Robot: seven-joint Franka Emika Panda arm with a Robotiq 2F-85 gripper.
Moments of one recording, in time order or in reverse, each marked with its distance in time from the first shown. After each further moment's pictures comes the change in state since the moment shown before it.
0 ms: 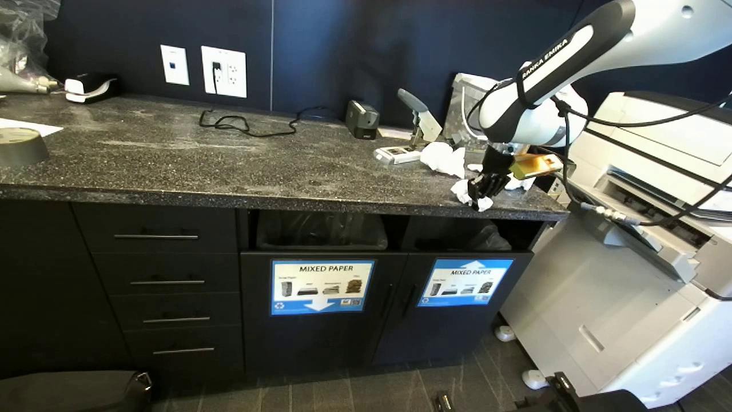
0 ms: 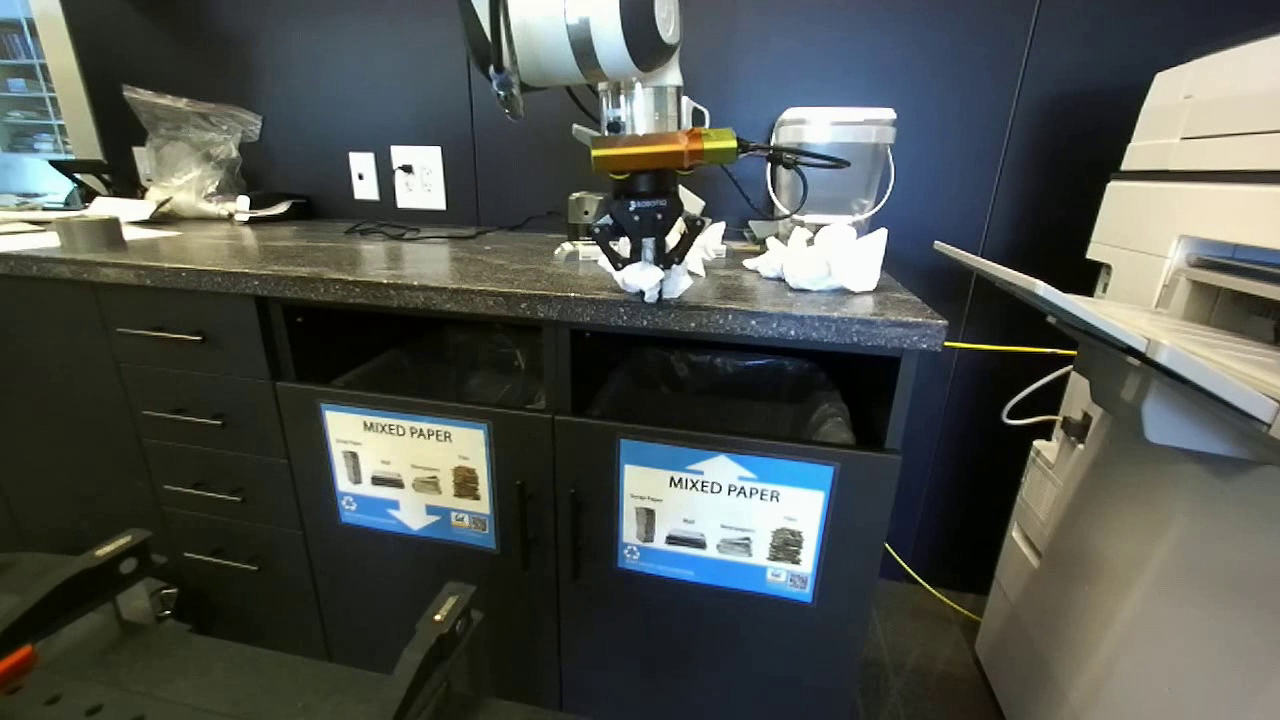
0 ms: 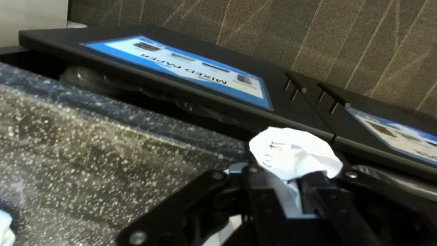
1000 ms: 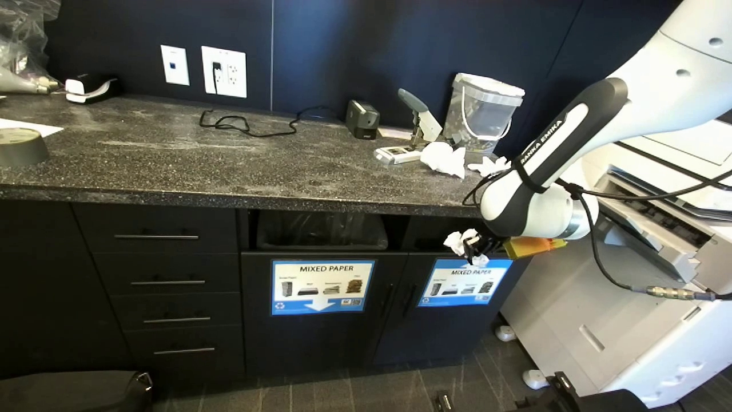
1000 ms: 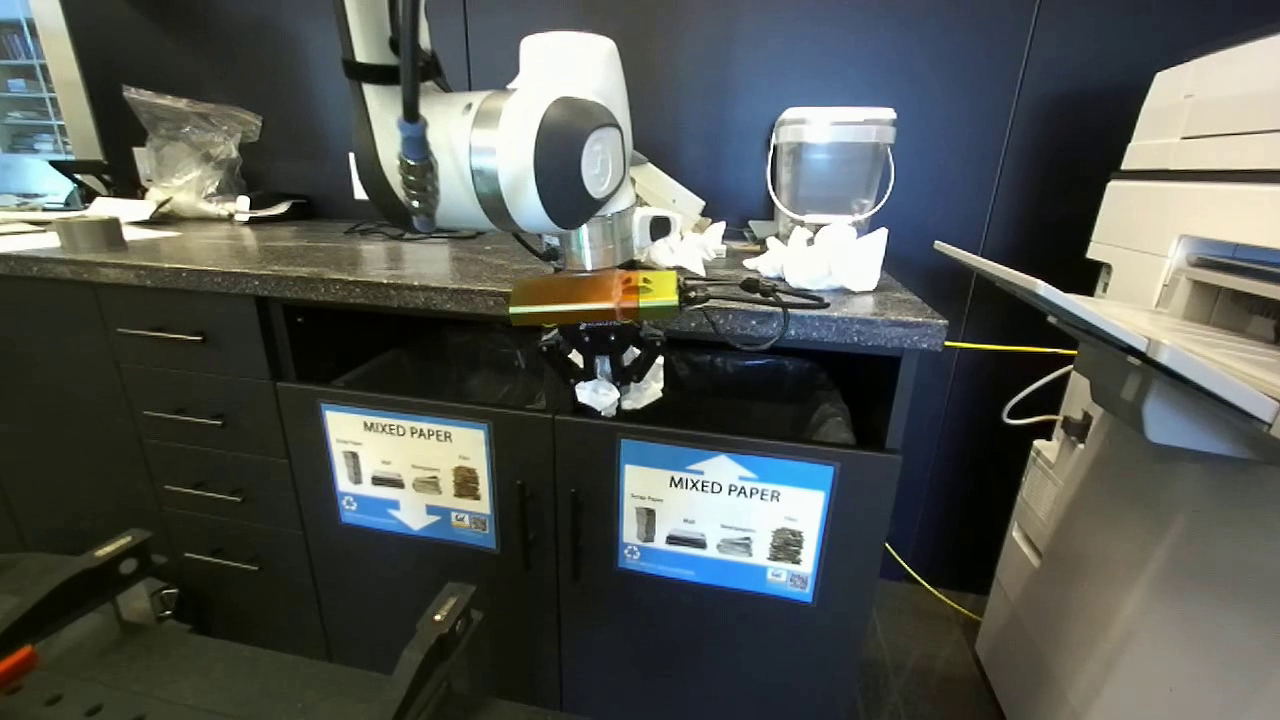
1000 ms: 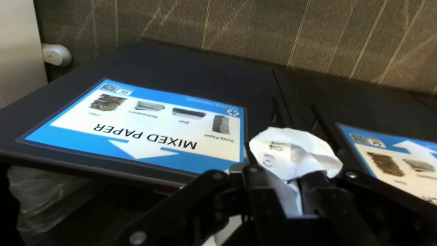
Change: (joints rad) arm 0.012 0.031 -0.031 -0.418 0.015 0.579 0.121
